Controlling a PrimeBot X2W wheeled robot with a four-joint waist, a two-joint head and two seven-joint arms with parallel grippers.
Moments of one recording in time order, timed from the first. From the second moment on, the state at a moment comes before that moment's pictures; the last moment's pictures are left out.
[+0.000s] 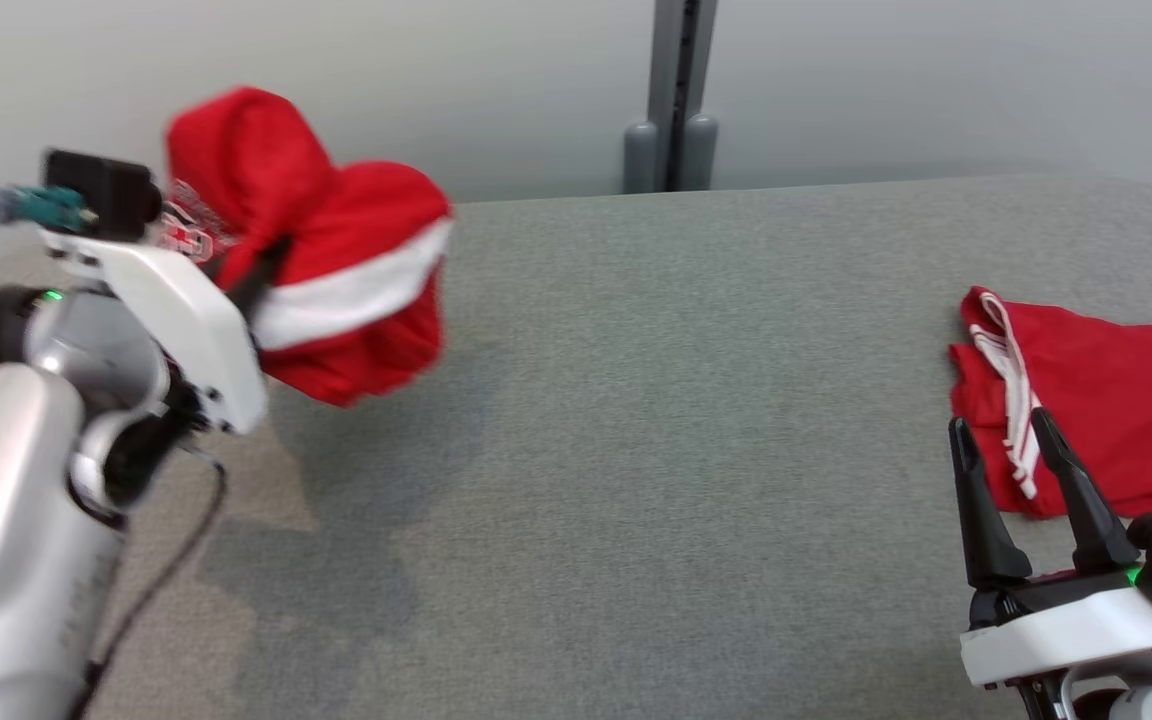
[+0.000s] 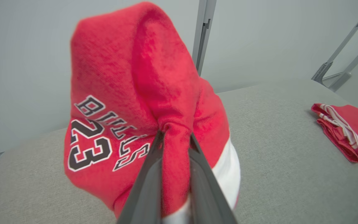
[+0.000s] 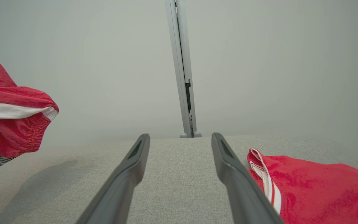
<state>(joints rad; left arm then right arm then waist) -0.70 0.45 -0.38 0.38 -0.74 -0.11 0.45 -0.04 -0.14 0.09 -0.01 0.32 0.13 -0.17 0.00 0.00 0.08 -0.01</state>
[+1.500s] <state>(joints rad) -0.30 0.31 -0.43 0.12 -0.61 0.12 0.02 0.02 -0.14 0.06 -0.04 0.32 0.13 -0.16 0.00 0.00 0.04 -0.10</state>
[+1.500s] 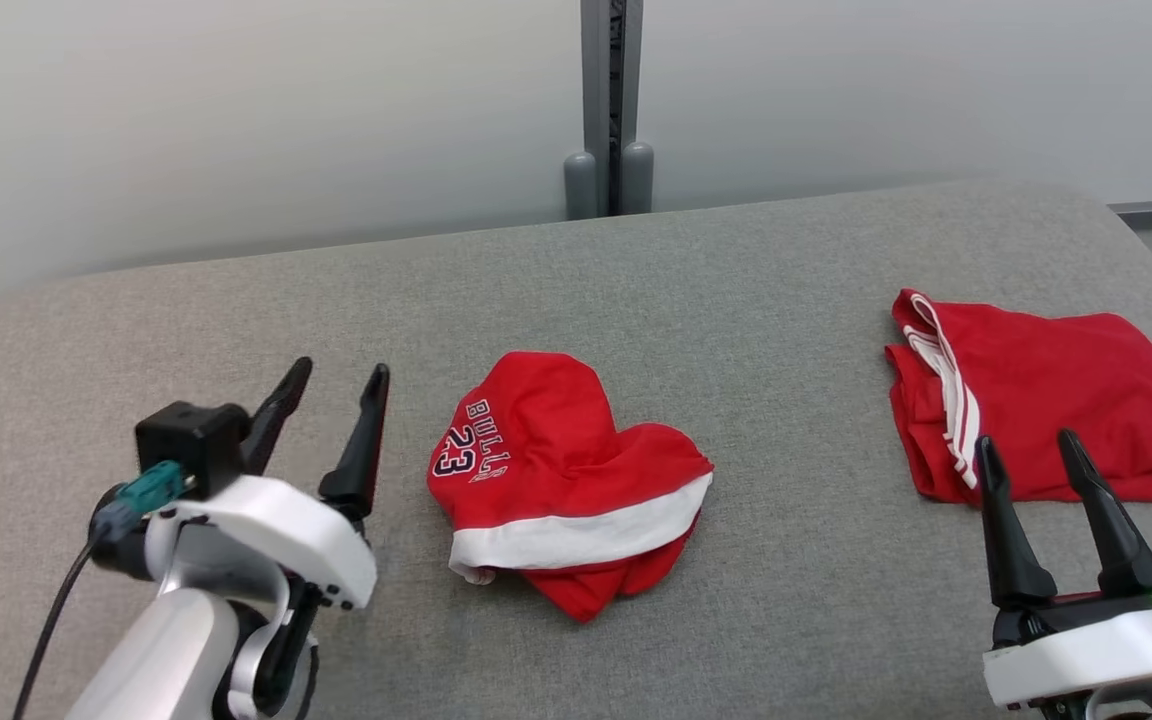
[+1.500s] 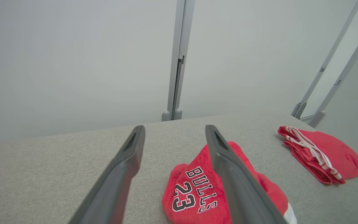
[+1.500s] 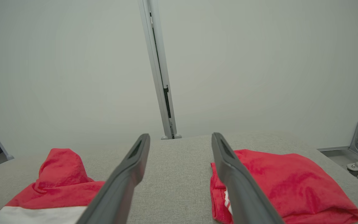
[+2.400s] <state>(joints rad) -0.01 0.31 -0.38 -0.05 -0.57 0.22 -0.21 0.09 -0.11 0.06 -0.03 0.35 0.13 -0.12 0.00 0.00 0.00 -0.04</state>
